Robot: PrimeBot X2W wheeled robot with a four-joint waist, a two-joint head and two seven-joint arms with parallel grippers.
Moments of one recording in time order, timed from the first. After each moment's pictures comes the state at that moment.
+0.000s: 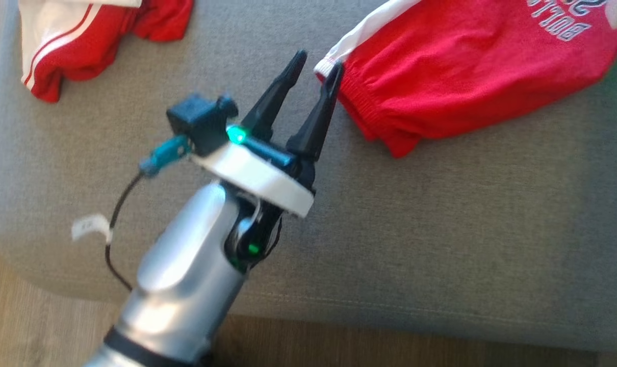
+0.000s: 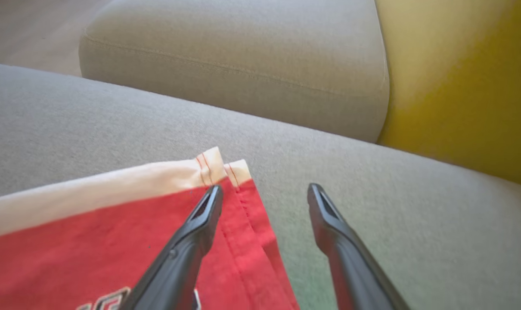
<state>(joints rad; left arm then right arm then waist) -0.61 0.04 -0.62 0.29 -0.69 -0.13 -0.26 -1.28 -0.32 -0.02 1.14 -0.04 0.13 0.01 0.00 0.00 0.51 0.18</state>
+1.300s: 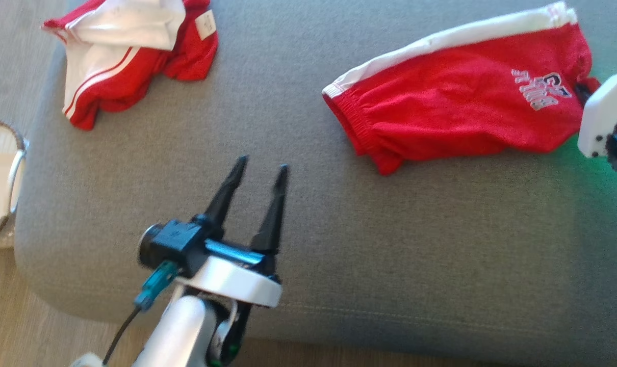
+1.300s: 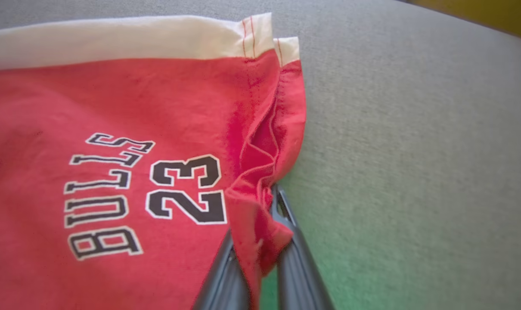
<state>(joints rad) -0.17 0.04 -0.45 0.05 -0.28 0.00 -0.26 -0.97 -0.43 0.31 1.13 0.38 0.13 0.18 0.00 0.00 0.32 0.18</state>
